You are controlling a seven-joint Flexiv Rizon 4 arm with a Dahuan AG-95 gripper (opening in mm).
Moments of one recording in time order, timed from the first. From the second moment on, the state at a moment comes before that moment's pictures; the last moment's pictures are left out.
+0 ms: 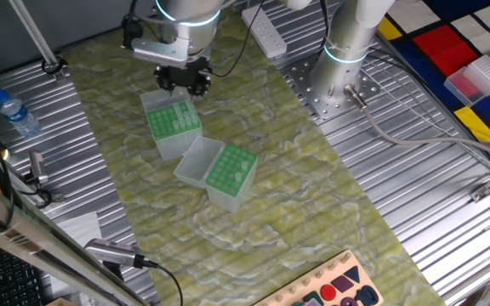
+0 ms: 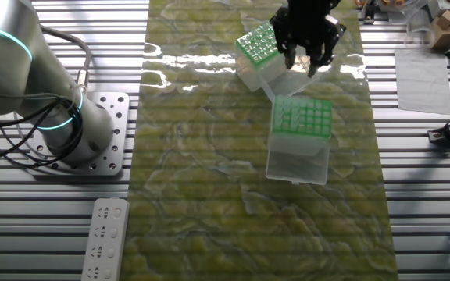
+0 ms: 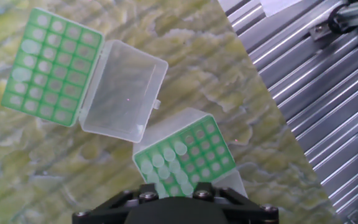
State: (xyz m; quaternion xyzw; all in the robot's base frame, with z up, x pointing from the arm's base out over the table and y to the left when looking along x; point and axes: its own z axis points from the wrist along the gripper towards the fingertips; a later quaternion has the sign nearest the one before) arm 0.497 0.021 0.264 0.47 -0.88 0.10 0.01
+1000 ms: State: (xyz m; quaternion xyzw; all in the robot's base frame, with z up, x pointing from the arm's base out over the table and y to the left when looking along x) arm 0.469 0.128 0.252 0.23 -0.97 -0.01 0.04
